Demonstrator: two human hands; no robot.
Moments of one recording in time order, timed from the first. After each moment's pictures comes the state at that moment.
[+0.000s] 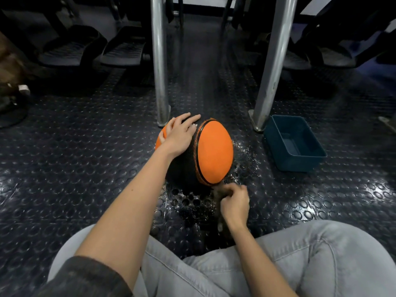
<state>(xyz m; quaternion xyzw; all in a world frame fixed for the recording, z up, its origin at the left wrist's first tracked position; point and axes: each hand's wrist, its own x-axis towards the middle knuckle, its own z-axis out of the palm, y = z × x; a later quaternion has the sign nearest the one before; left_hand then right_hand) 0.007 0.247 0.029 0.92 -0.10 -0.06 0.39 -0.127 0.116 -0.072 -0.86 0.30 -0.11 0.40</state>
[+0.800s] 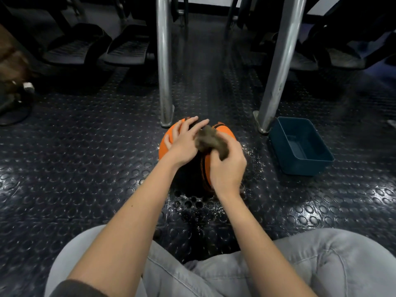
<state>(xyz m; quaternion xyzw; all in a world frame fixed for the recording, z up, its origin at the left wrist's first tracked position) -0.009 0.245 0.025 0.92 -0.12 -0.04 0.37 -0.073 0.152 0.006 -0.79 0.10 -0.37 0.47</state>
